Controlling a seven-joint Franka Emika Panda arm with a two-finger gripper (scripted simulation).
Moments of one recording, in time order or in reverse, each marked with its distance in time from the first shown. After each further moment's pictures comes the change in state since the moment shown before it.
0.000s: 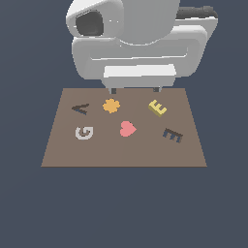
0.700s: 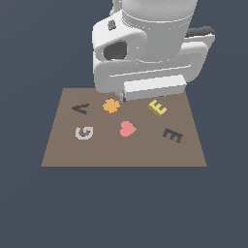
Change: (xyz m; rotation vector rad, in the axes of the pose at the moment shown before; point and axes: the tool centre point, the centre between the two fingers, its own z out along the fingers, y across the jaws) arm -0.006 -0.021 0.028 0.001 -0.011 -0.140
